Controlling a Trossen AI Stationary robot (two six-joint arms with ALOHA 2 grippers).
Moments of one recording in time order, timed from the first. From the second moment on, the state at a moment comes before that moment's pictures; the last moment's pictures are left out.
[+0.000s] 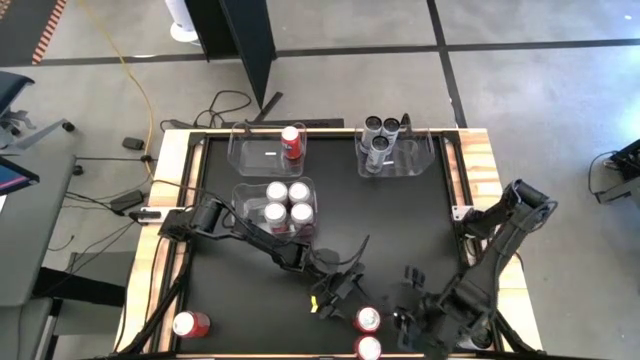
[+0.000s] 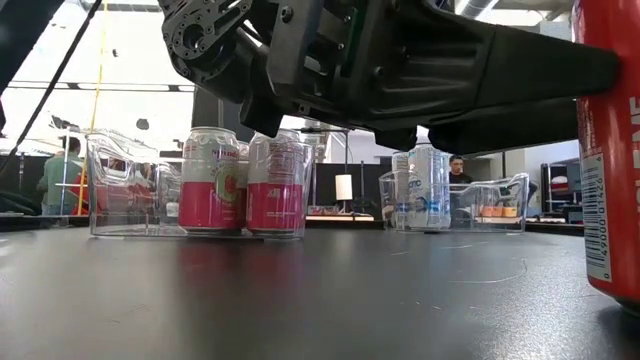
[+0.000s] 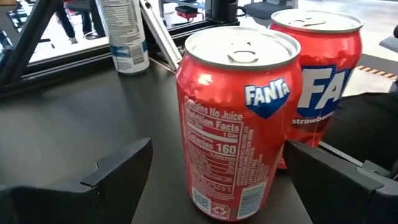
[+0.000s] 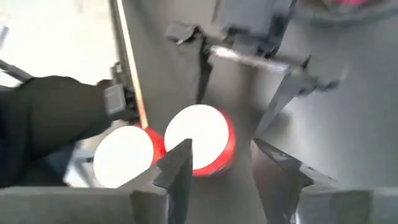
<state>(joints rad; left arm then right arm) -0.28 2.24 1.34 0.67 0.39 0.18 0.89 1.66 1.49 -0.92 0.55 1.11</state>
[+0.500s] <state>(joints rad) -0.26 2.24 1.34 0.67 0.34 0.16 1.00 1.66 1.29 -0.75 0.54 1.34</state>
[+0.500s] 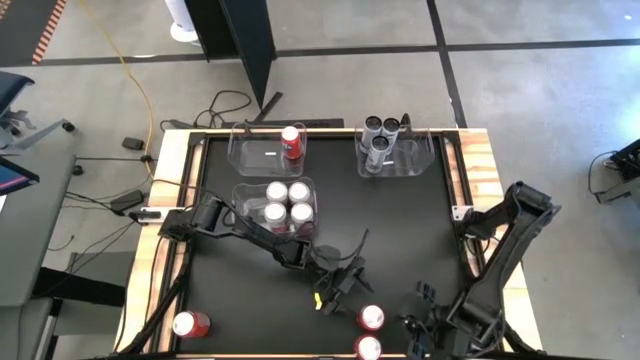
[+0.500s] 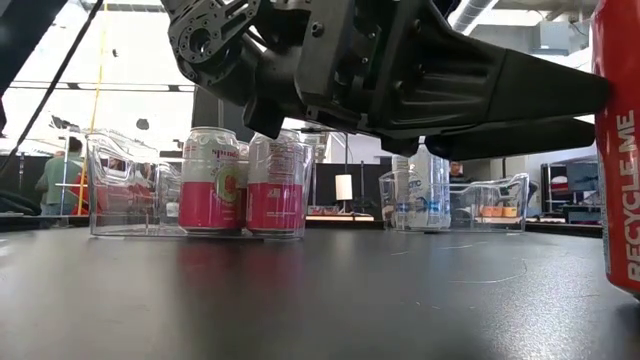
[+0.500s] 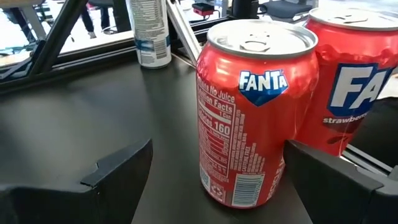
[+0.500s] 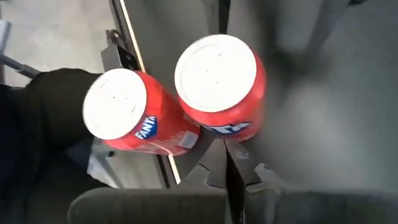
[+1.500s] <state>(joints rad) -0.21 2.24 1.34 0.59 0.32 0.14 0.83 1.66 1.06 -0.32 0.33 1.14</state>
